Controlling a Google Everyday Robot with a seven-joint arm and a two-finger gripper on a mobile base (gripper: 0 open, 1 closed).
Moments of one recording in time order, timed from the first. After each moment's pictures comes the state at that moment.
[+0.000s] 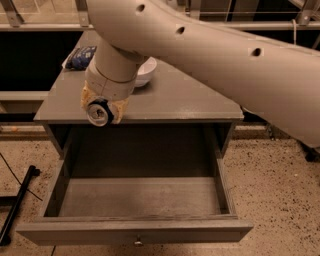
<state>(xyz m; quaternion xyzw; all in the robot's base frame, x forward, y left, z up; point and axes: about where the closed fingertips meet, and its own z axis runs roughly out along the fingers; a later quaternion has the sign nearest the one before) 0.534 0.132 0.893 -0.96 0.12 -0.10 0.24</state>
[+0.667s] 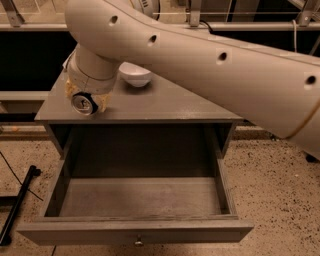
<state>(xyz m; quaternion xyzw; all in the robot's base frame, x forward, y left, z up) 0.565 0.180 0.898 -0.95 0.09 -0.16 0.26</state>
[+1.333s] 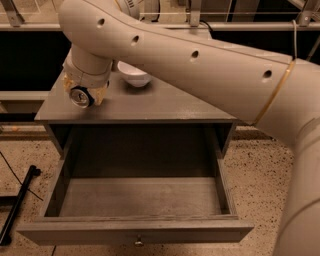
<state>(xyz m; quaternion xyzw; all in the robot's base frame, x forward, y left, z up) 0.605 0.198 0.891 -0.95 0.09 -0.18 0.26</state>
